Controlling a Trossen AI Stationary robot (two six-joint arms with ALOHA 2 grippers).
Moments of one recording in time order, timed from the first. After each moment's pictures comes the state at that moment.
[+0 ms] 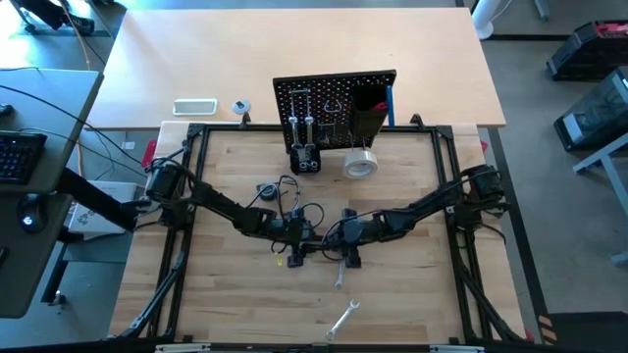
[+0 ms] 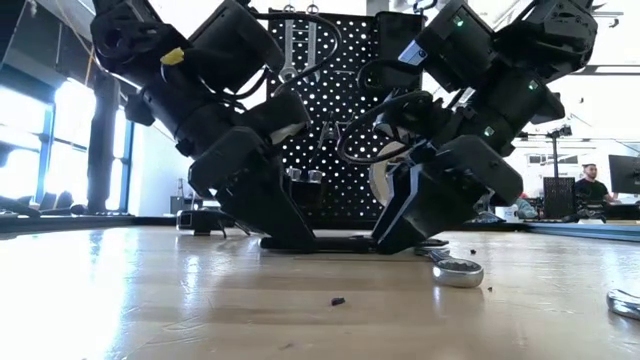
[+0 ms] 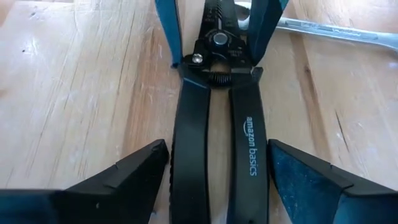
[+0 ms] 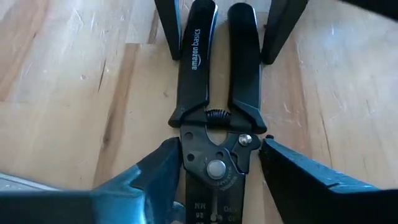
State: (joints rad) left arm -0.19 1.90 0.82 0.29 -0.12 -0.15; right arm 0.20 1.87 0.77 0.22 0.11 0.10
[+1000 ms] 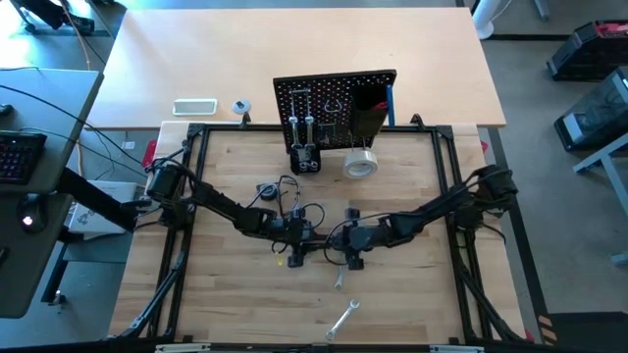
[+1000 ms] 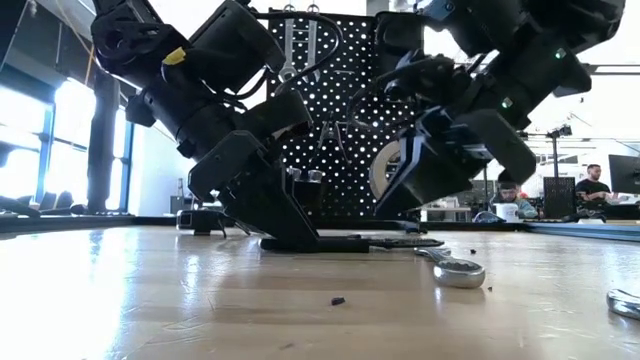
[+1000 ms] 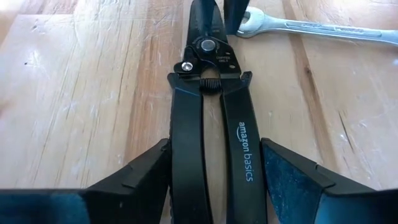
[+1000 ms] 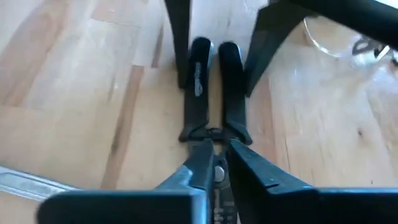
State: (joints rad) left arm -0.18 1.90 0.82 0.31 -0.13 -0.10; right arm 0.29 1.75 0.77 0.20 0.27 0.04
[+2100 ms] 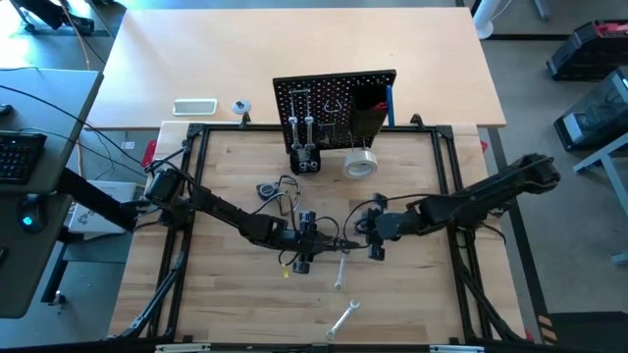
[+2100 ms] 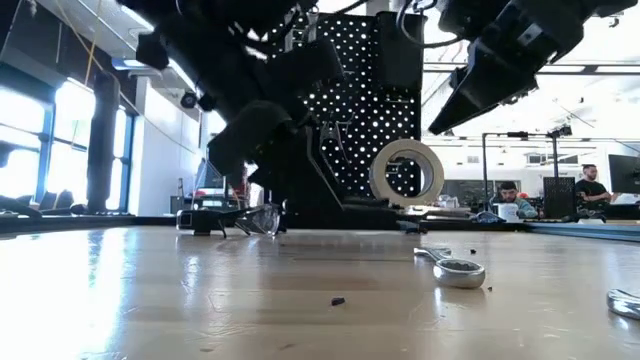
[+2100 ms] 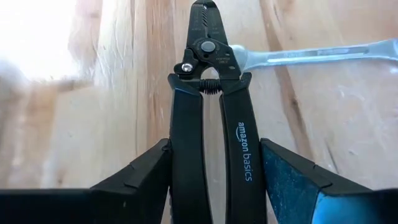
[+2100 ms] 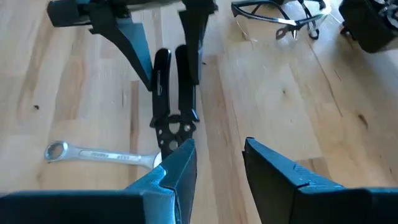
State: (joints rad) left arm -0.27 1.90 1.05 0.02 -0.32 0.07; right arm 0.31 1.33 0.77 -0.25 0.32 0.27
